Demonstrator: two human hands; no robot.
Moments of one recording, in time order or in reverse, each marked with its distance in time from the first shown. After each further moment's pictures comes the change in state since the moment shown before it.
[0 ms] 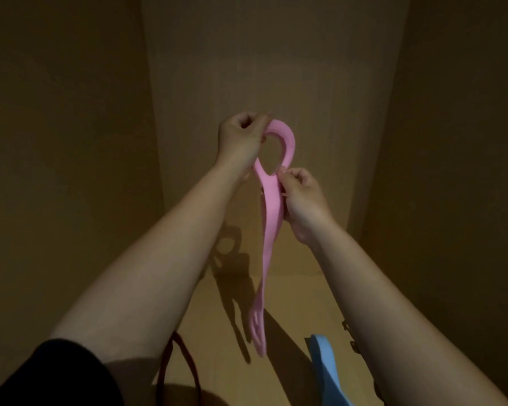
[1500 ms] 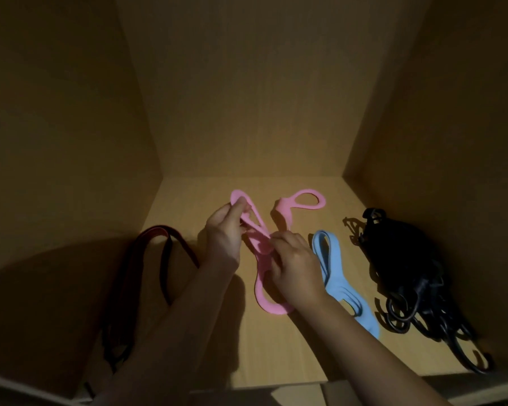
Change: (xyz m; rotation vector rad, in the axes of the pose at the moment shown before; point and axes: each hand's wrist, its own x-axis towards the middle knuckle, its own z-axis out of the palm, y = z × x) left_hand -0.206 -0.169 -0.070 -0.066 0.191 -0.765; right_hand -0.135 0.215 -0.049 -1.093 -0.157 -0.397
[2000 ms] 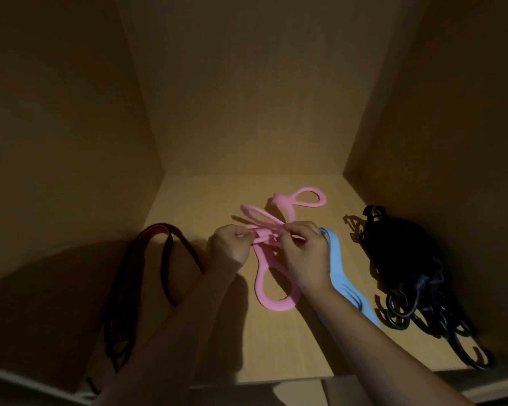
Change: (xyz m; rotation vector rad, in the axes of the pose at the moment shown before) left_hand 0.017 -0.040 -0.012 0.571 -0.014 -0.019; right_hand 0.011 0.013 0.001 0.440 0.221 0.417
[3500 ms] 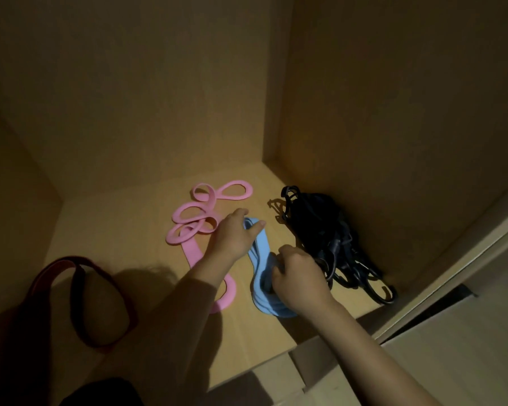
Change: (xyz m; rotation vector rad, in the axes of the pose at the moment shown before) left_hand 0.003 0.016 0.108 0.478 -0.471 0.408; right_hand -0.040 0.014 -0.094 -0.569 -0.251 0.237
